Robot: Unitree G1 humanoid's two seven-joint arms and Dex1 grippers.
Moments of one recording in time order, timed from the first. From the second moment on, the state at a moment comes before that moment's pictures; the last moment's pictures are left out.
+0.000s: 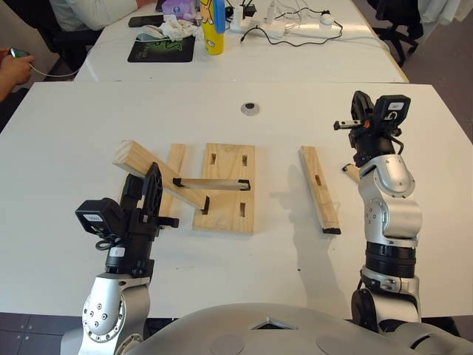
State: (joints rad) left arm 0.62 0.12 -0.09 -0.97 -0.34 0.18 -0.01; right arm -0.24 -0.26 -0.19 -0.20 0.20 0.32 0.10
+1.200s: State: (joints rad) left arm 0.62 0.07 -0.12 -0.97 -0.39 0.20 0.07; right arm -0.25 -0.26 -0.19 -0.19 0.20 0.32 0.09
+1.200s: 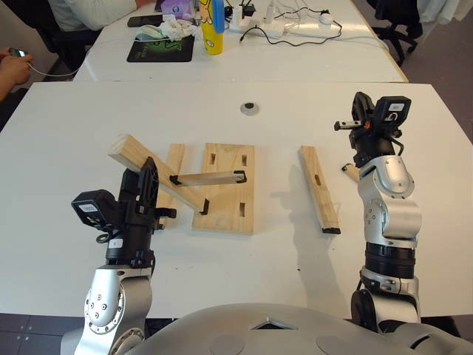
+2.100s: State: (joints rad) left arm 0.66 0.19 -0.15 -0.73 -0.18 -0.14 -0.13; right arm -0.22 -0.25 -0.19 -0.21 0.20 0.32 0.08
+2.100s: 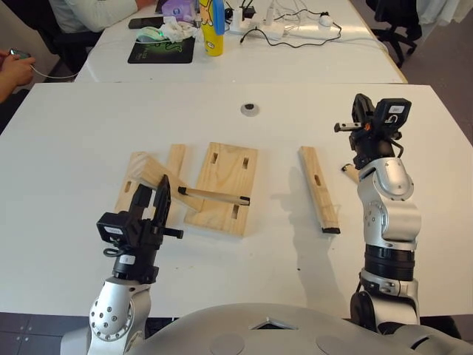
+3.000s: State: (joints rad) left arm 0.47 0.24 -0.05 -0.78 -0.33 0.16 -0.13; right arm -0.21 -0.22 -0.19 -0.22 0.18 0.30 0.05
